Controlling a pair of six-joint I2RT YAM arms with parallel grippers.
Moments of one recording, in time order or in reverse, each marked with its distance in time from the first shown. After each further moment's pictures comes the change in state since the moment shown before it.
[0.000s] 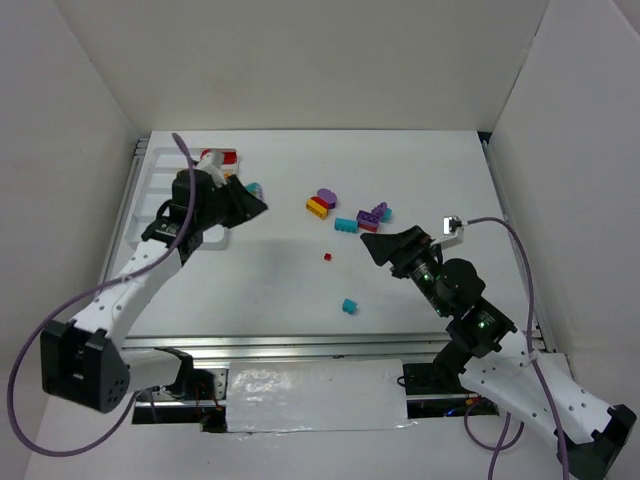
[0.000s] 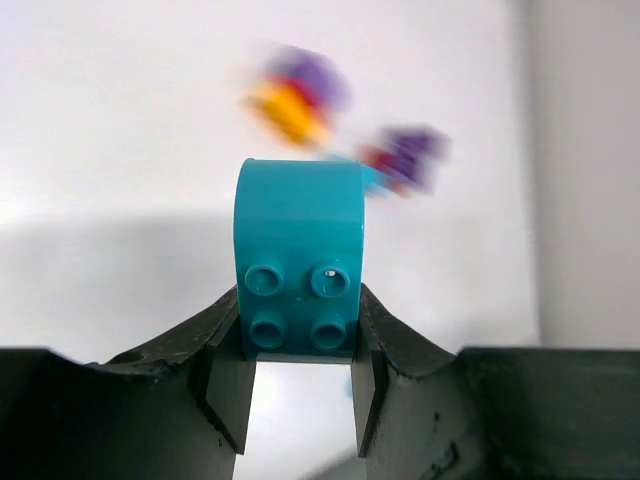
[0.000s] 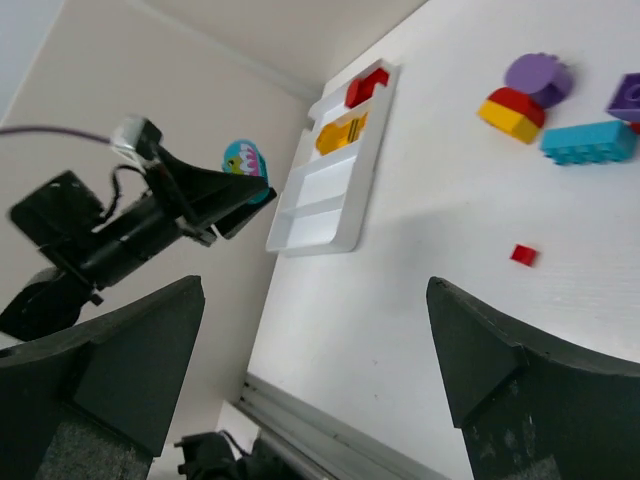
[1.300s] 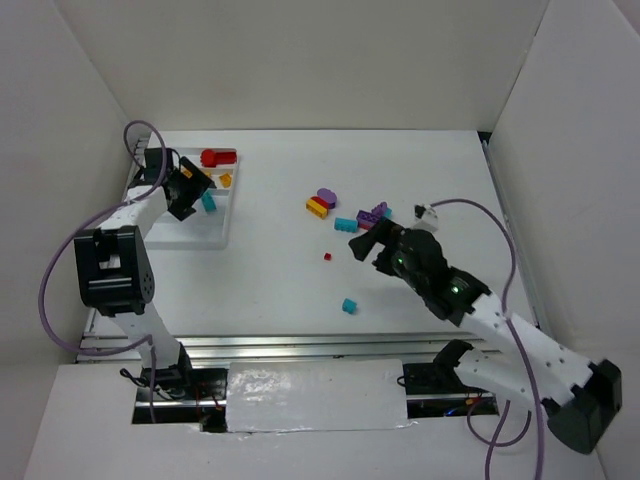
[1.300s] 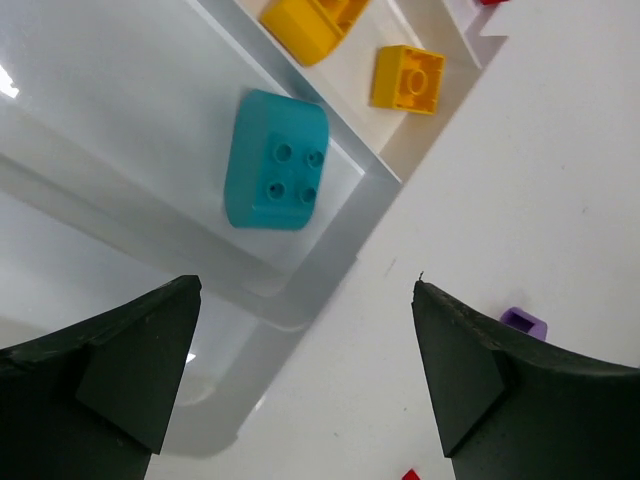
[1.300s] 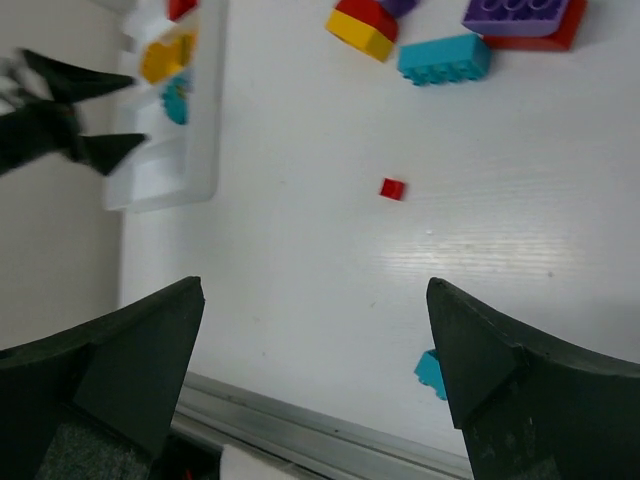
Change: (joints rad) left arm 0.476 0.632 0.314 -0.120 -0.165 -0.141; right arm -0.011 0.237 0.096 -0.251 0.060 -0.032
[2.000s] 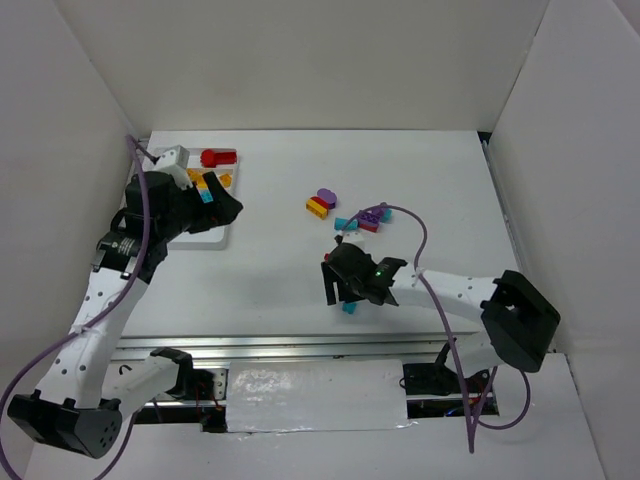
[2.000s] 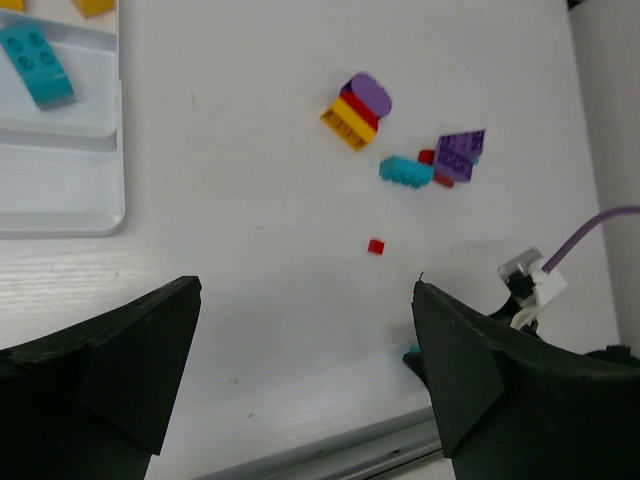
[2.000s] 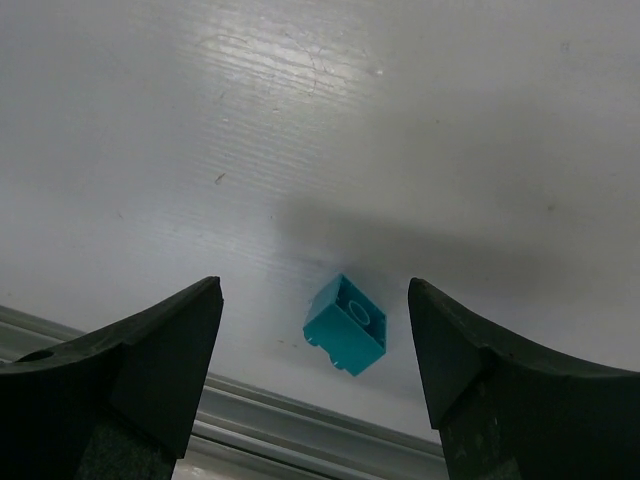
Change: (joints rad) left arm -0.337 -0.826 -0.133 -0.280 -0.017 0.294; right arm 0.220 0.614 0.159 -0.138 -0.005 -0.279
